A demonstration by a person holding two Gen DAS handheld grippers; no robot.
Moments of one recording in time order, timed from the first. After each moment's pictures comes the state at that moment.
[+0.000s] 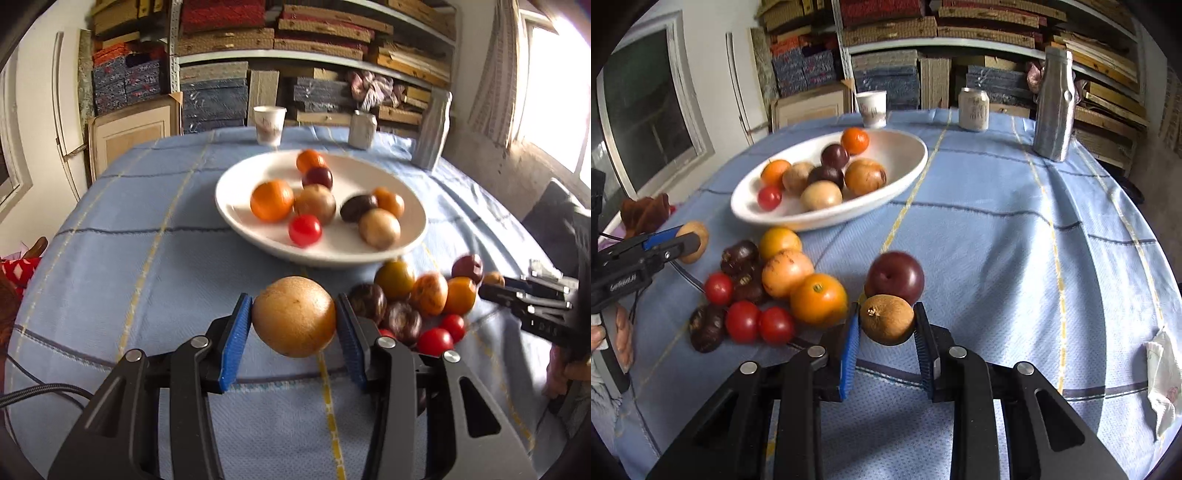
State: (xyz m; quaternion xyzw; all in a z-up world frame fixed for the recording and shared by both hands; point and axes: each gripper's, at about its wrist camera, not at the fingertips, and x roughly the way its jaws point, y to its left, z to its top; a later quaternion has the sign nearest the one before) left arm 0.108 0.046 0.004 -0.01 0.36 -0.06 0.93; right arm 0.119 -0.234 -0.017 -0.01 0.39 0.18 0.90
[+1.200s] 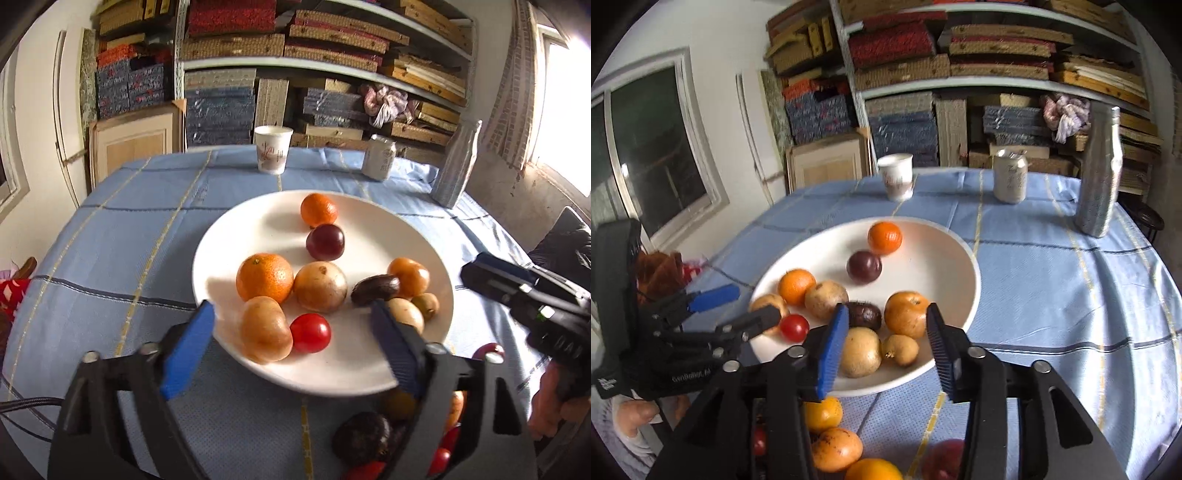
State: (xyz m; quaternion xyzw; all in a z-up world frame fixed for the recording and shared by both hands) left arm 0.193 0.030 0.018 -0.02 0.34 -0.05 0.94; right arm 0.193 -0.192 0.035 0.04 0.31 0.21 0.93
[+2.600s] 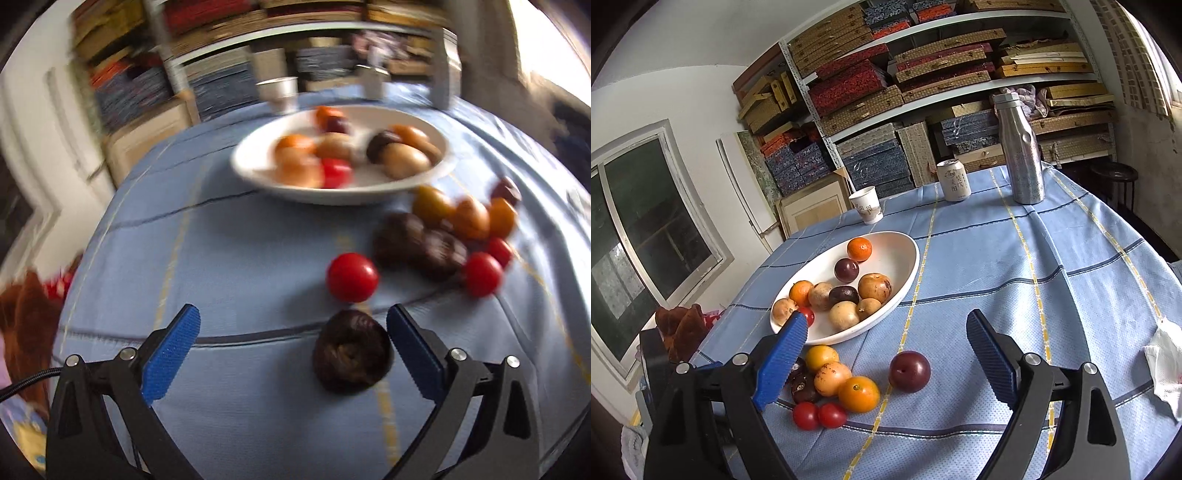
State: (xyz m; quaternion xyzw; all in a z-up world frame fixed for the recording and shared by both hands) left arm 0.092 0.044 -0.024 0.09 0.40 0.00 0.91; right arm 0.112 -0.276 0.035 0.15 0.27 0.18 0.93
